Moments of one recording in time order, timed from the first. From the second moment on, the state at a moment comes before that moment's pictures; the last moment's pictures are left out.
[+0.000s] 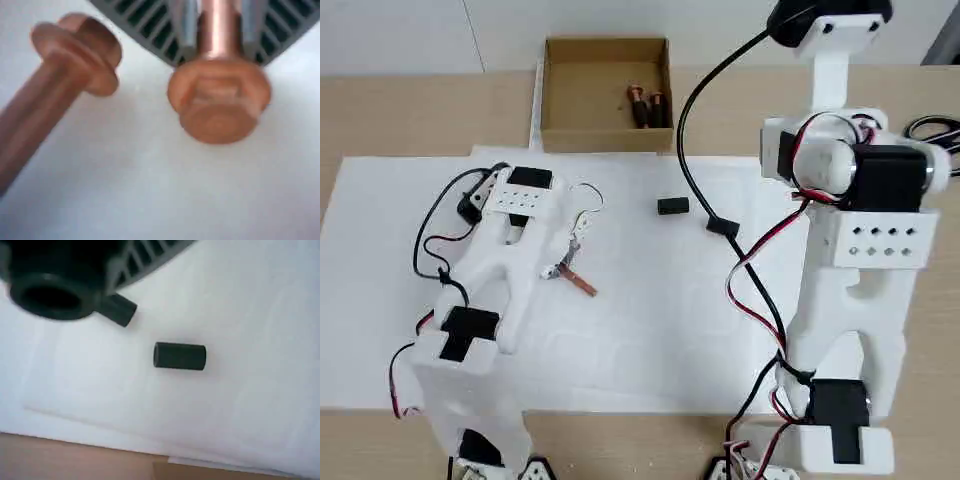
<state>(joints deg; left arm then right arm) 5.5 21.9 1.2 81.5 66.2 -2.4 -5.4 -36.5 95.7 3.6</state>
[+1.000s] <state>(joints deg) -1.7 33.0 -11.8 98.2 4.6 -2.4 -5.4 -36.5 96.2 3.6</state>
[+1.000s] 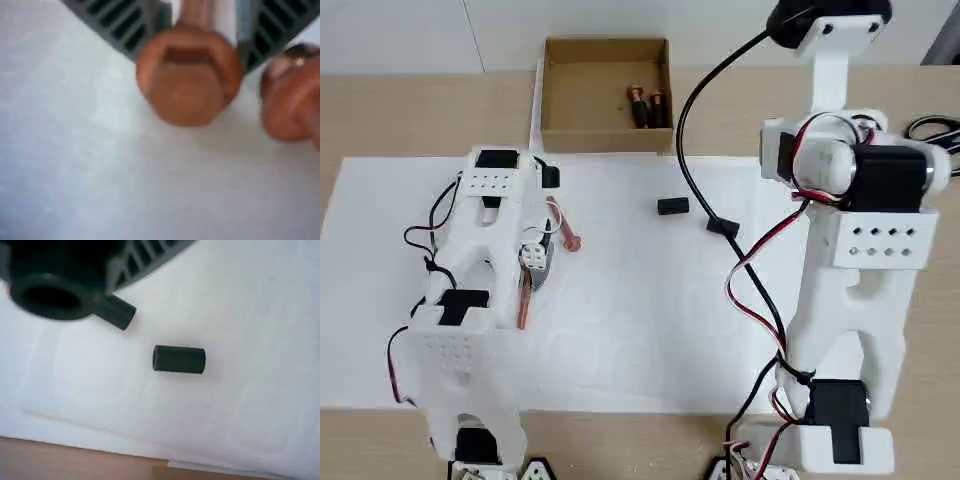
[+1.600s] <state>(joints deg) -0.8 34.0 -11.8 95.4 5.8 -2.4 -5.4 -36.5 96.2 3.6</state>
